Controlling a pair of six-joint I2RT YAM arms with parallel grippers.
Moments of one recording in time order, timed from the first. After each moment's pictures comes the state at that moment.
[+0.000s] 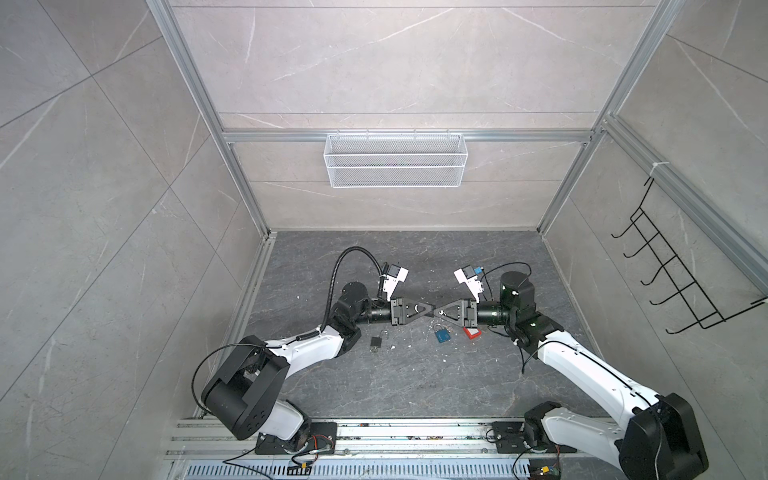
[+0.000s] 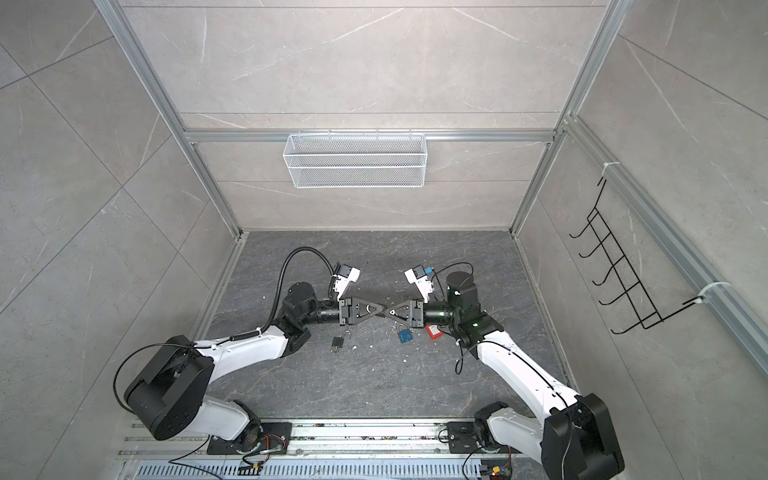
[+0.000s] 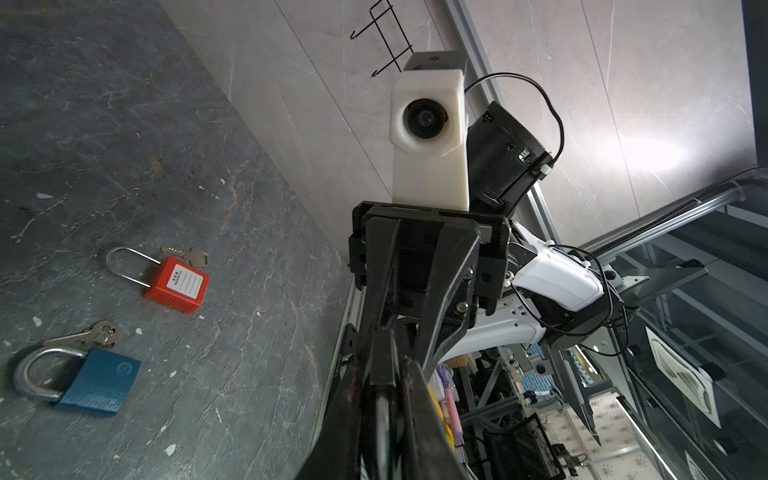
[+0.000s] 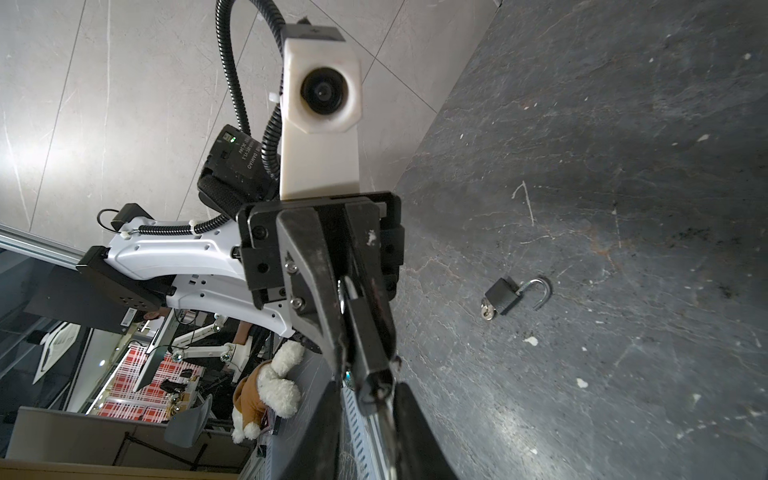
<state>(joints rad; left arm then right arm) -0.65 1.46 0.67 0.82 0.89 -0.98 0.38 1.14 0.71 0.06 -1.01 0.63</state>
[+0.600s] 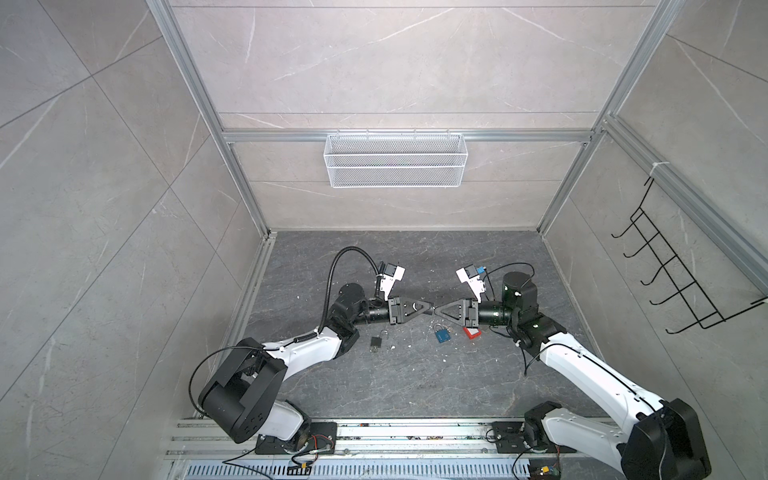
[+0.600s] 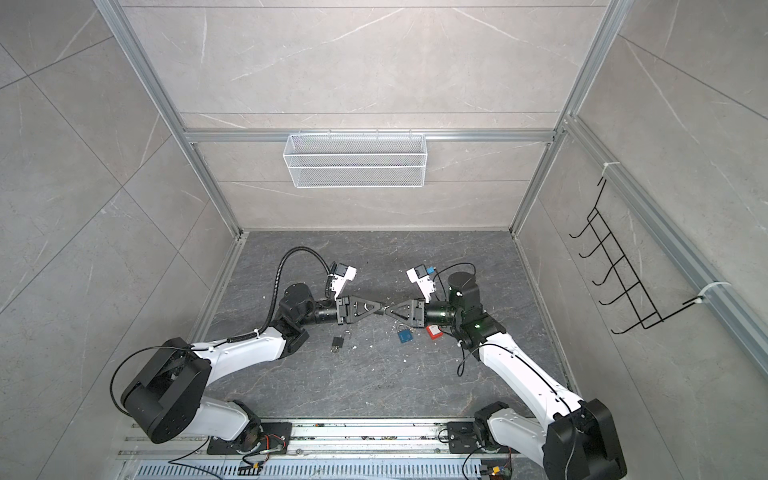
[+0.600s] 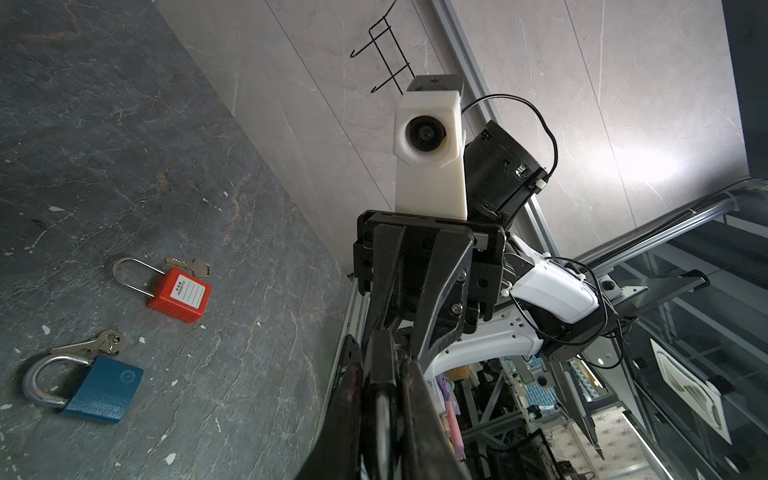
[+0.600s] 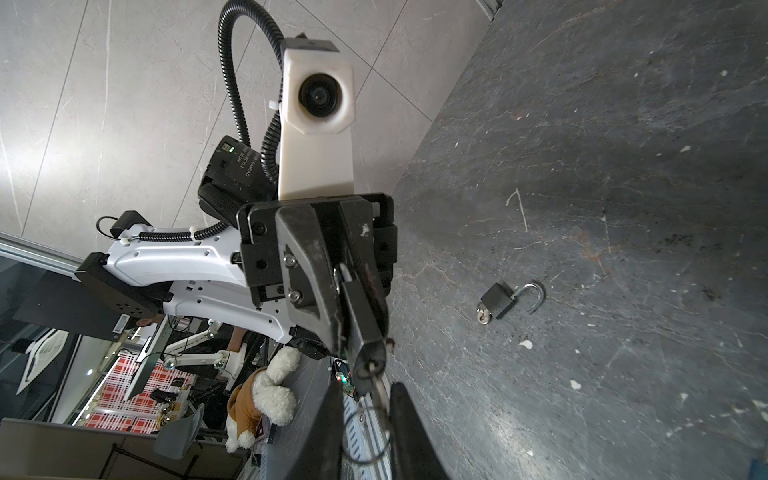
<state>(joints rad) -0.64 1.44 0.66 0.85 0.87 -1.00 0.38 1.12 0.71 0.06 -0.99 0.63</state>
